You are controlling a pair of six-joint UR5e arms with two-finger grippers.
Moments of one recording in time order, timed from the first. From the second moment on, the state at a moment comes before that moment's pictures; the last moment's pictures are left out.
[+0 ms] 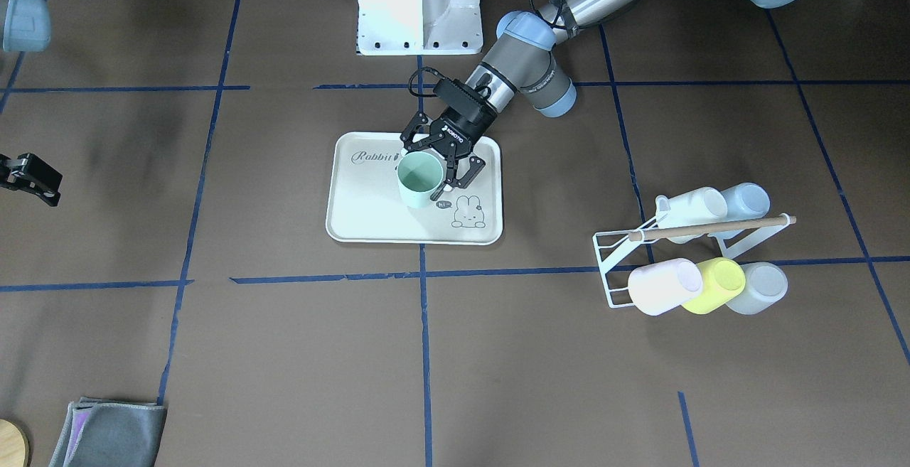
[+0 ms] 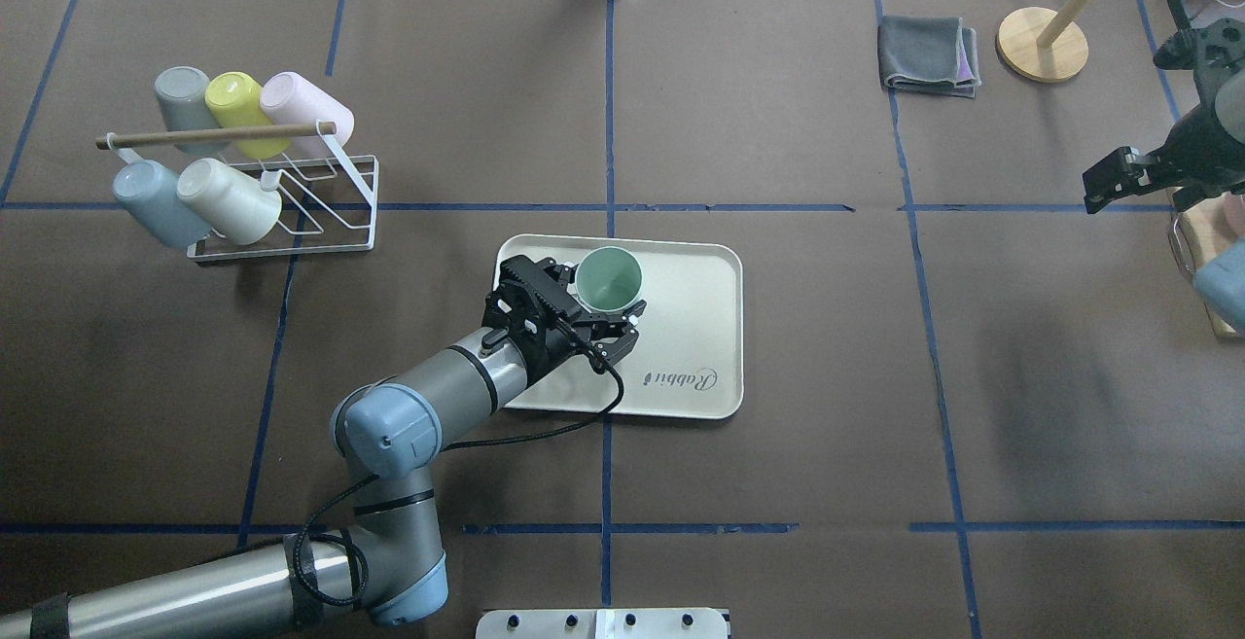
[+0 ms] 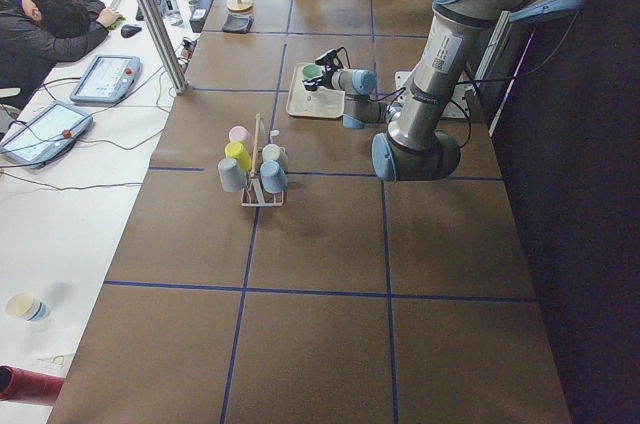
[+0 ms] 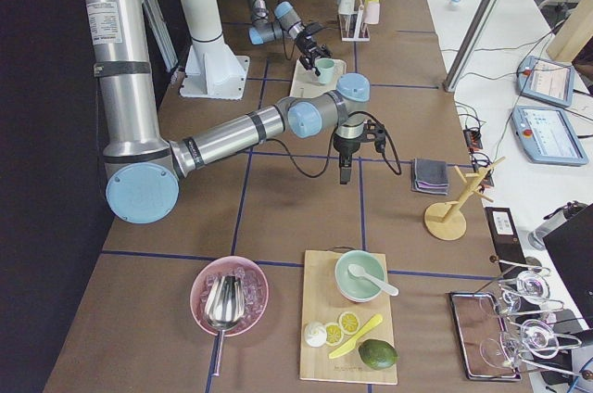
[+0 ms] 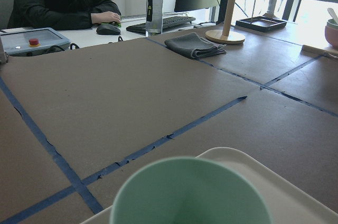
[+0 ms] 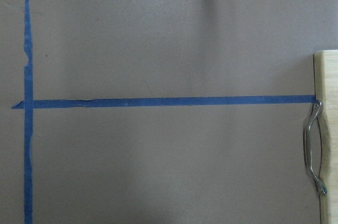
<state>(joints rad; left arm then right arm) -0.30 -2.21 -1.25 -2.98 -1.18 -0.55 1.12 -1.47 1.84 -1.57 2.15 0.60</state>
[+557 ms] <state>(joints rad) -0.31 -2.21 -1.25 -2.97 -1.19 -0.55 1.12 -1.47 1.84 -1.57 2.15 0.60</state>
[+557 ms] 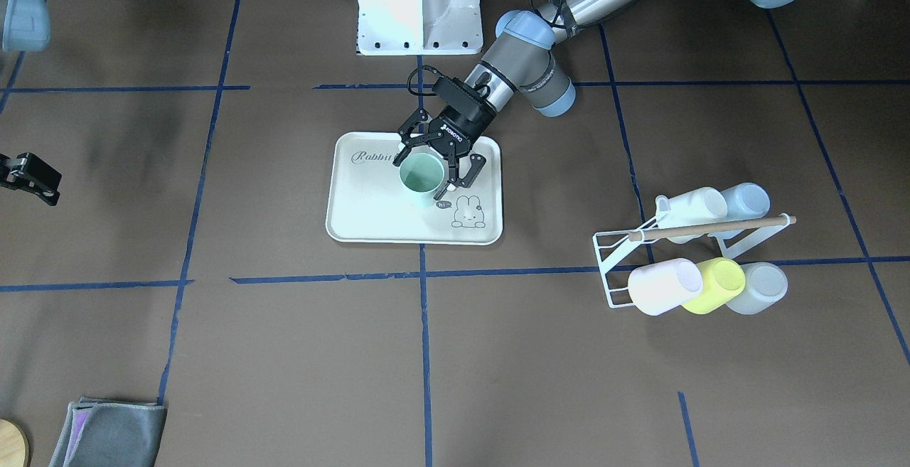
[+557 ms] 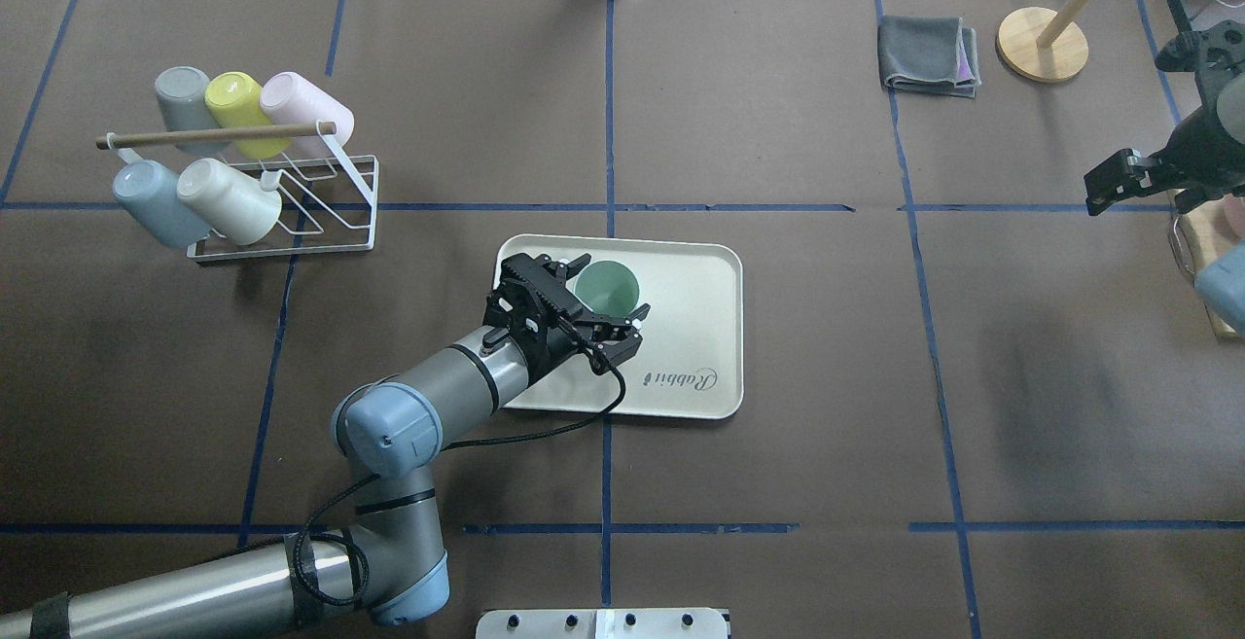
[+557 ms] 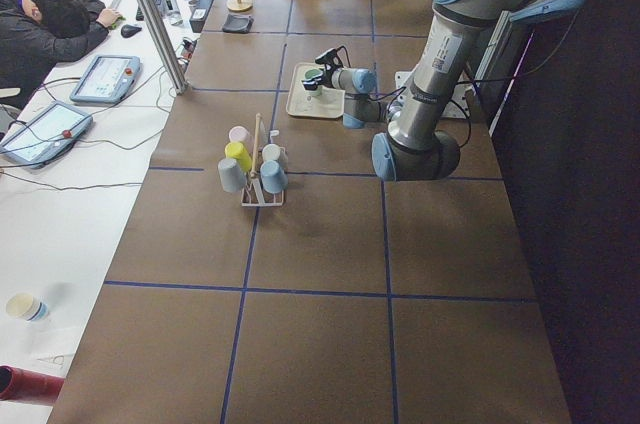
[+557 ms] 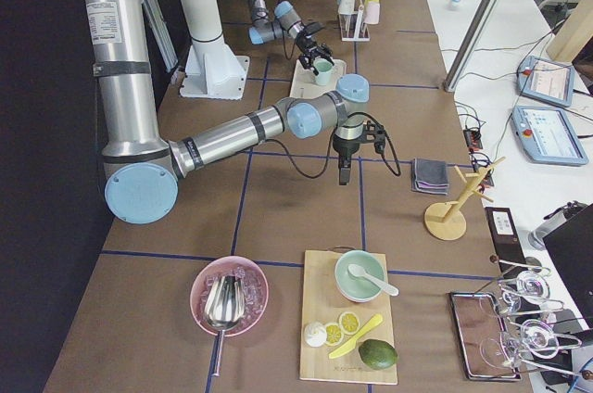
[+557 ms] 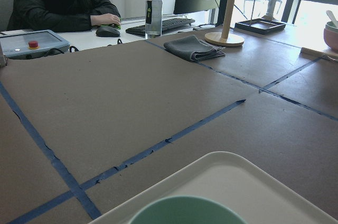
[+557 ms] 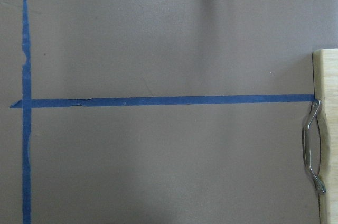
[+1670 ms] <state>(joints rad) -0.60 -2.20 -1.76 -2.08 -1.59 -0.56 1.13 -1.46 1.85 -1.57 2.15 0.60</state>
